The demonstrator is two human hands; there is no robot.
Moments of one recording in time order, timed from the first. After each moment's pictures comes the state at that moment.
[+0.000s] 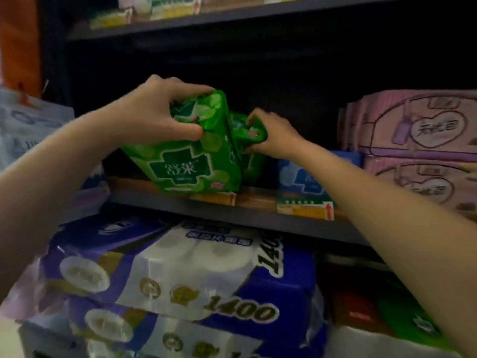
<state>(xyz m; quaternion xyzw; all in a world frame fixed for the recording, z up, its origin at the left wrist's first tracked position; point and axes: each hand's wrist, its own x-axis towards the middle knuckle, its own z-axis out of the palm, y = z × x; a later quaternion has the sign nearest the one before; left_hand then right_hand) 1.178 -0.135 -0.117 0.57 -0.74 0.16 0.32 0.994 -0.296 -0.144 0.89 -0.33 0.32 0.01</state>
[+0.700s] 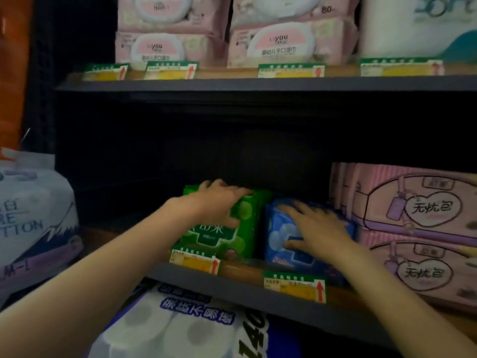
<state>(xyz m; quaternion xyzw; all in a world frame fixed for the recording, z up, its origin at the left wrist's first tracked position) 1.131 -0.265 -0.132 0.65 -0.74 0.13 0.01 0.920 -0.309 -0.170 0.85 -0.48 0.09 0.17</state>
